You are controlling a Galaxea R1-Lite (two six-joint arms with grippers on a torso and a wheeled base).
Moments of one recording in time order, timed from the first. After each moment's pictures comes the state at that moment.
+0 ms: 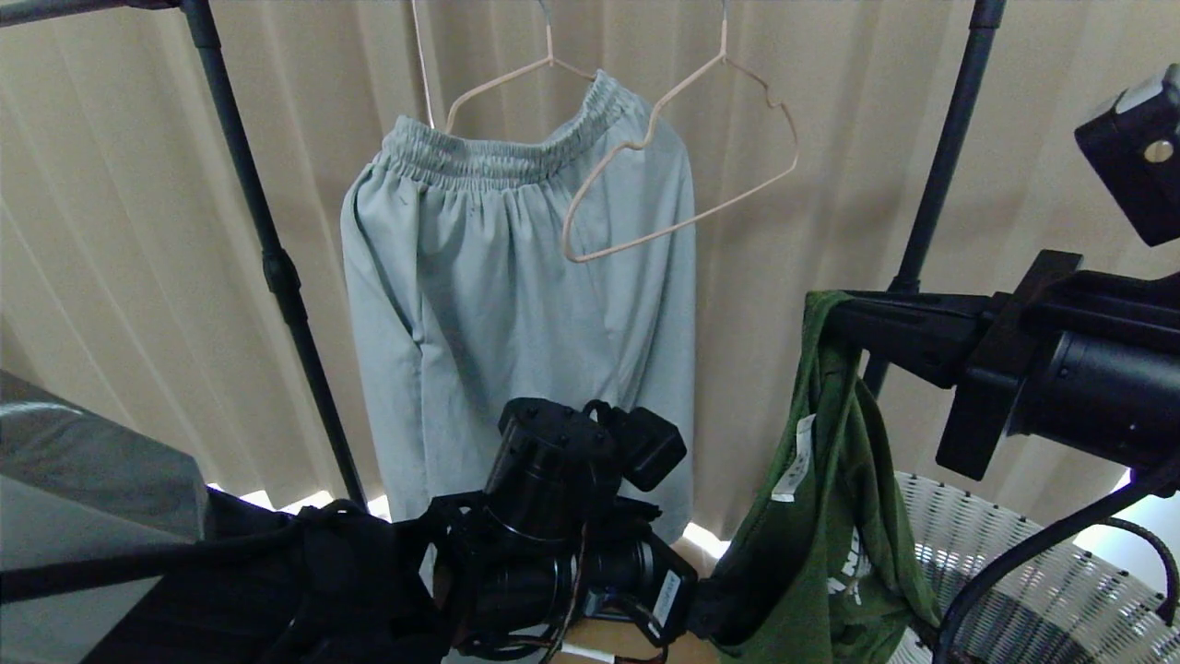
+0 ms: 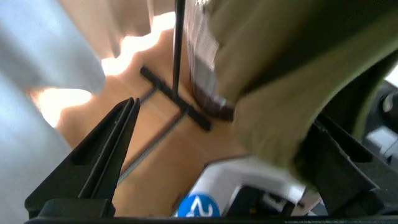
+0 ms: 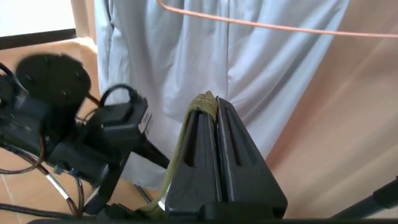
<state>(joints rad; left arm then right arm) -0.88 1.93 -0.85 -0.56 -0.16 -0.09 0.79 1.30 -0.89 -0.29 -0.12 -0.11</state>
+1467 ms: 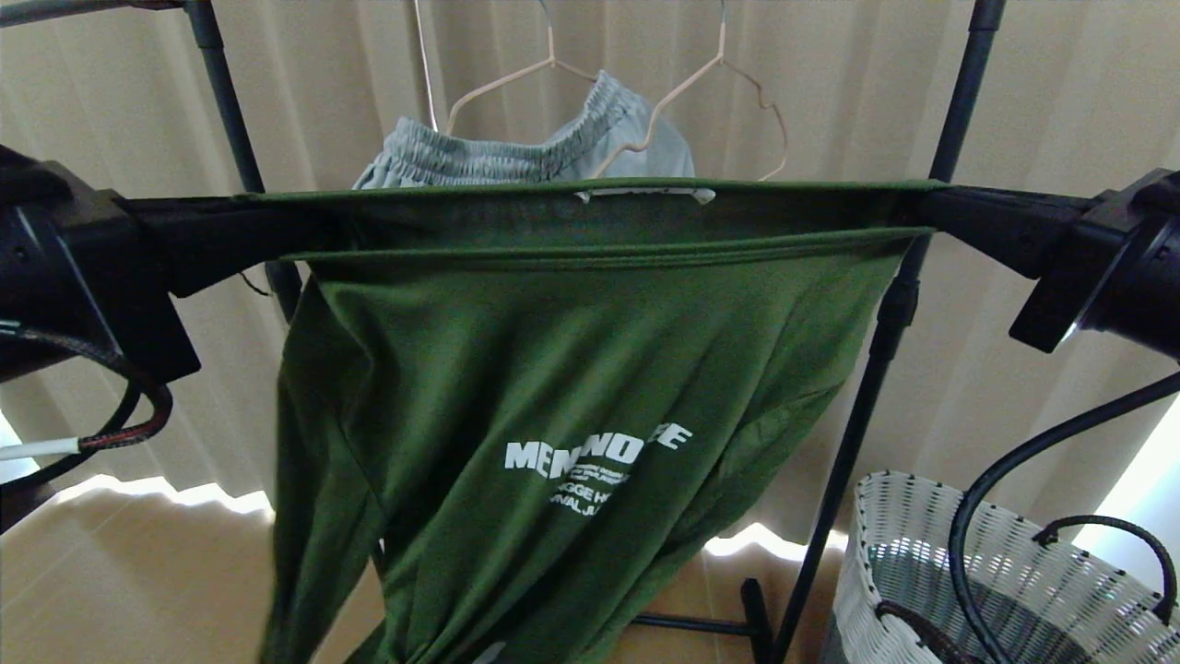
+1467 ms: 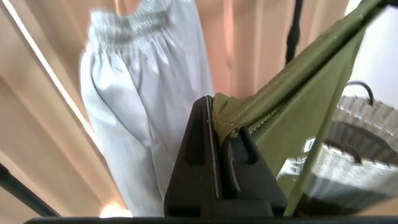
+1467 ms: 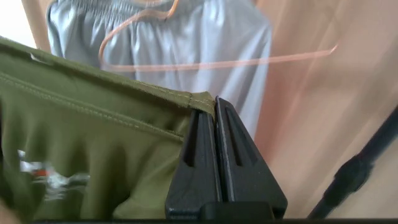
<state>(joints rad) -0.54 1.16 -0.99 -0.14 -0.05 0.10 0.61 1.26 -0.90 -0.40 -0.12 -0.05</state>
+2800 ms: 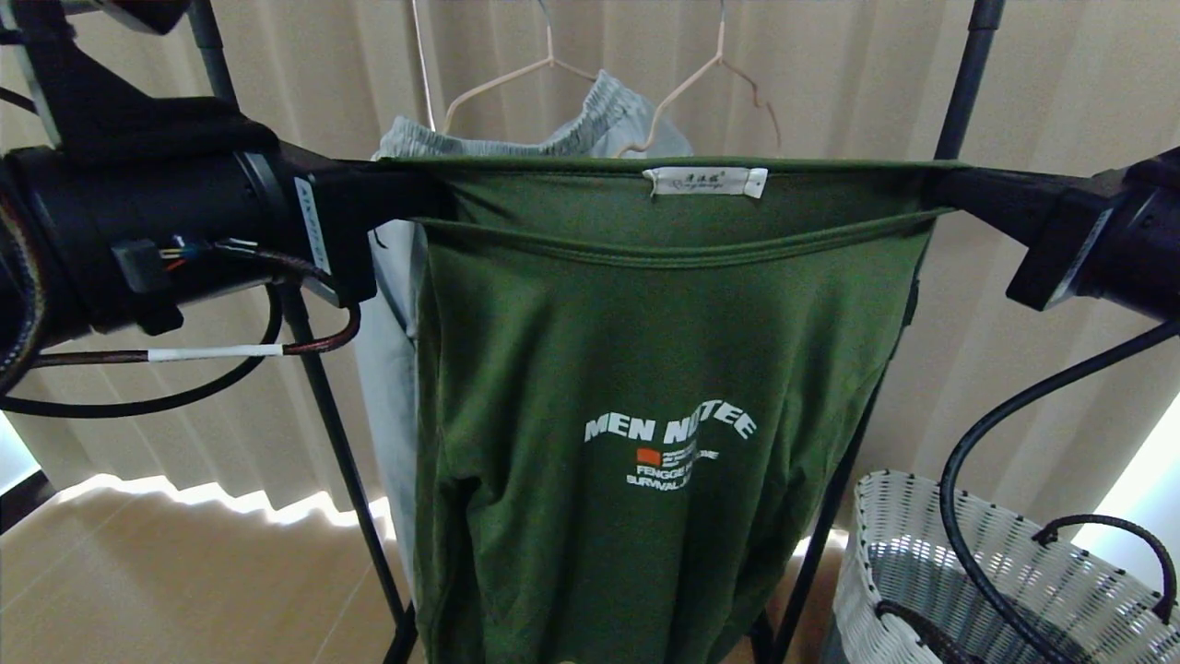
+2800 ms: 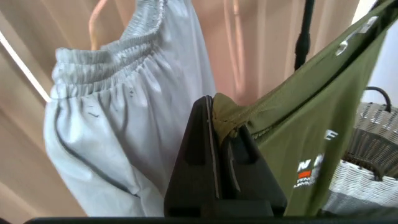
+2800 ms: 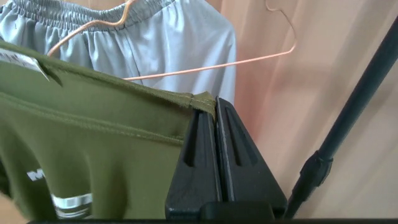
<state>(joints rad) -0.60 1.35 -1.12 -0.20 -0.01 0.14 0.53 1.29 -0.94 -0.40 -0.12 -0.04</state>
